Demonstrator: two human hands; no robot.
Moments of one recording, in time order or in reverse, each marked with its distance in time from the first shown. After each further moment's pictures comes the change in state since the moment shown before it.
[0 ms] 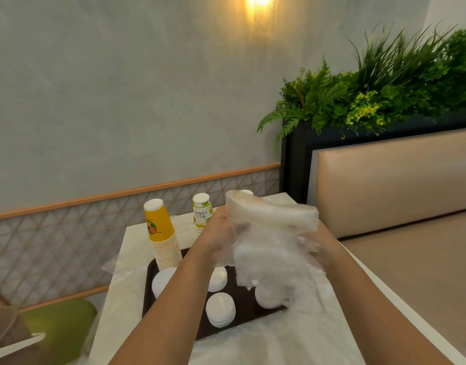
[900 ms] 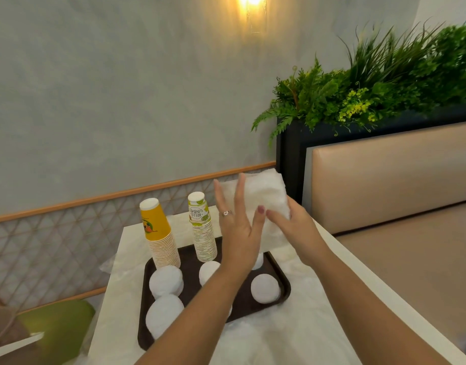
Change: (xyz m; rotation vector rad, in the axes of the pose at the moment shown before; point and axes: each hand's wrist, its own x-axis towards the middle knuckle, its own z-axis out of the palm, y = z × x) left_hand 0.006 -0.044 0.038 0.837 0.498 0.627; right_hand 0.002 0.012 0.013 -0.418 0.140 -0.360
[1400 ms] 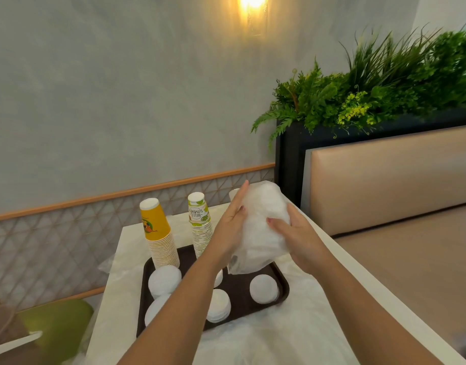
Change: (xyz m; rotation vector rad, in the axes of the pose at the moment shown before) left_hand 0.015 -0.011 -0.023 -0.465 -0.370 -0.415; right_hand -0.017 -0.005 -0.001 0.318 -0.127 0.109
